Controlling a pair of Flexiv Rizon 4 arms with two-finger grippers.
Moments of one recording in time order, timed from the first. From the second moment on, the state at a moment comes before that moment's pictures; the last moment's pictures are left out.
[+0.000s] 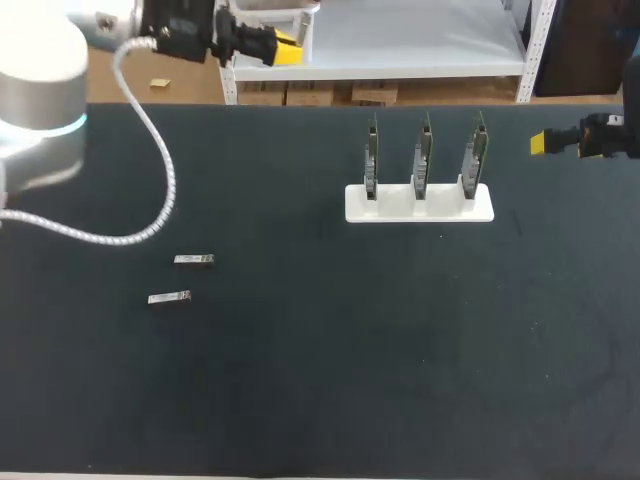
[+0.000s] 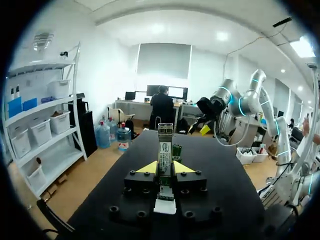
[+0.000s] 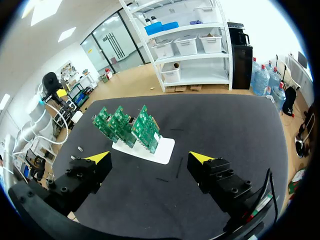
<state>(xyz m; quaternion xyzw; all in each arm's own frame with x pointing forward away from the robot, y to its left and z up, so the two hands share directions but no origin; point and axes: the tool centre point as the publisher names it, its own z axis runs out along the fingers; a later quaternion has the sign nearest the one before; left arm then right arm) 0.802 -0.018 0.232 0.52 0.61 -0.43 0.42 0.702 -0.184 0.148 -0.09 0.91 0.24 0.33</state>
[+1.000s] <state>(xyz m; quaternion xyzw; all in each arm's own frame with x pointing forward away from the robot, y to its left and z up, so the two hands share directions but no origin) 0.794 -0.099 0.186 0.51 0.51 -0.51 0.48 0.702 -0.184 0.148 -0.09 0.91 0.24 0.33</state>
